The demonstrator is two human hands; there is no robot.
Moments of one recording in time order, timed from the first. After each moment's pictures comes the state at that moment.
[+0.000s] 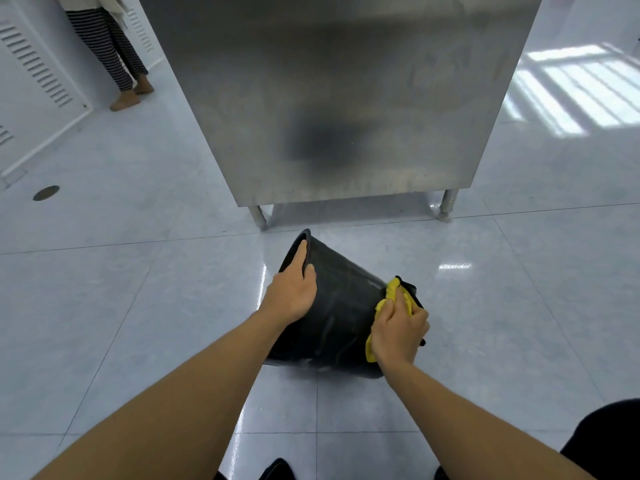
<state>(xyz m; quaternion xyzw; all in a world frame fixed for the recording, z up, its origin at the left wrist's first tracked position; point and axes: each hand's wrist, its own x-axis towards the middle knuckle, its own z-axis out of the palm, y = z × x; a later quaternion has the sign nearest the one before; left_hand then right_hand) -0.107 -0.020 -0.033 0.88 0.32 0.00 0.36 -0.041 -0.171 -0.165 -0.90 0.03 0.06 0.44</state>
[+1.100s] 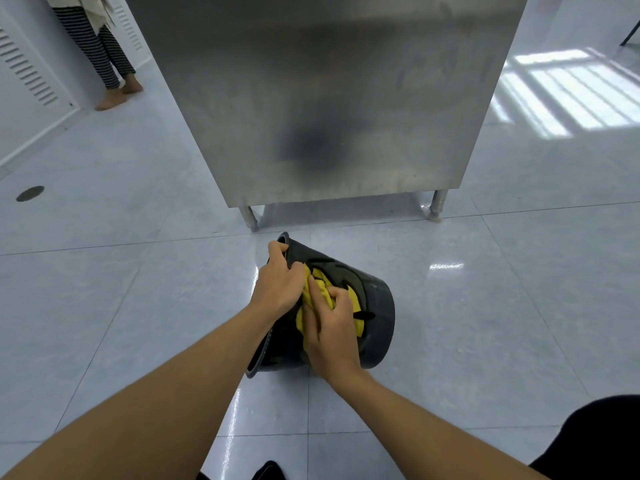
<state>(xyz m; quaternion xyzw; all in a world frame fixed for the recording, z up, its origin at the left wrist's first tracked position) -0.095 -0.016 -0.037 0.82 0.38 0.08 0.42 -0.093 -0.129 -0.131 -0.82 -0.30 -0.04 0.49</state>
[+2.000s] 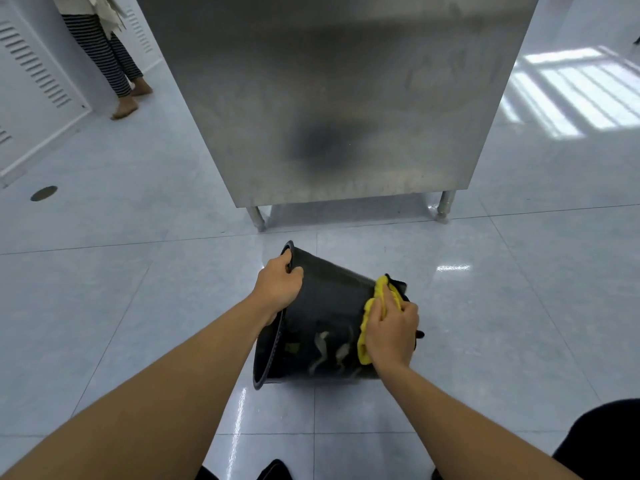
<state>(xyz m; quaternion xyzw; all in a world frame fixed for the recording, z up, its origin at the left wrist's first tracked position) -0.098 0.007 -0.044 0.81 0.38 0.02 0.46 -0.042 -0.172 -0.162 -0.89 -0.03 0.03 0.45</state>
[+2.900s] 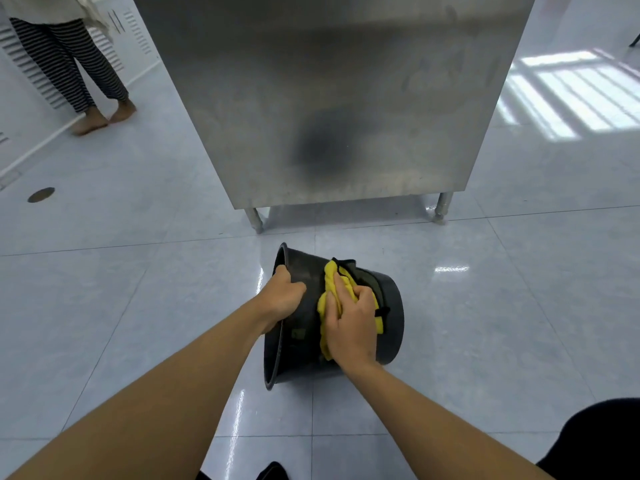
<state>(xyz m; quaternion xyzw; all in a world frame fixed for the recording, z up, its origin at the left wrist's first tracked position) -0.108 -0.005 -0.040 0.78 0.37 -0.06 0.50 -0.072 -0.133 -0.132 -0.85 -0.20 0.00 0.49</state>
